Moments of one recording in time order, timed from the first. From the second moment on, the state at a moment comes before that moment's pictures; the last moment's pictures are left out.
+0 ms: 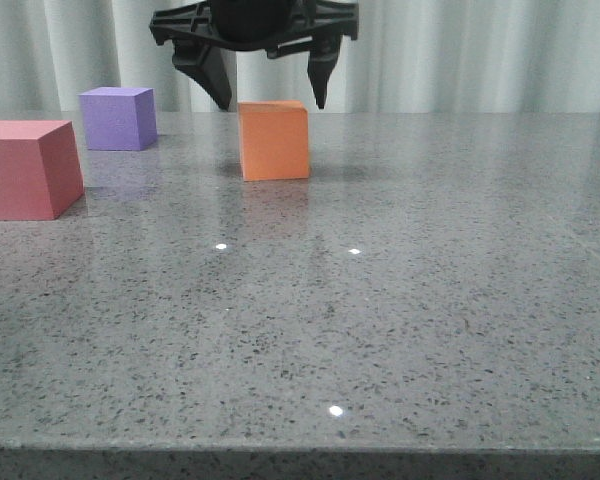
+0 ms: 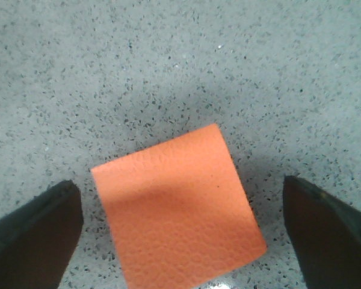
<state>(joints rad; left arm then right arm) -0.68 2.07 -1.93 0.33 0.90 -0.63 0.03 0.61 -0.46 -0.12 0.16 0.14</state>
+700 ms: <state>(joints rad) -0.68 2.10 -1.97 0.33 0.93 -0.58 0.03 0.61 -0.46 -0.12 0.16 0.14</state>
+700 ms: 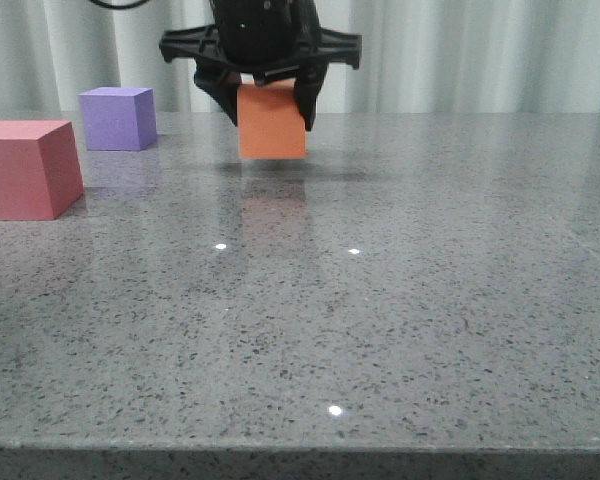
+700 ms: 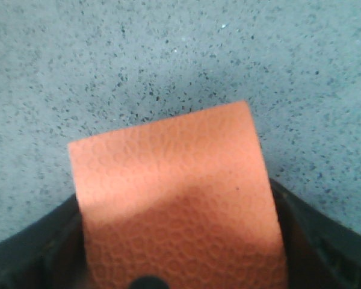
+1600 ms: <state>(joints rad) -0.32 1.68 -1.67 0.10 0.88 -0.11 0.03 0.61 -0.46 -0.12 0.16 0.14</state>
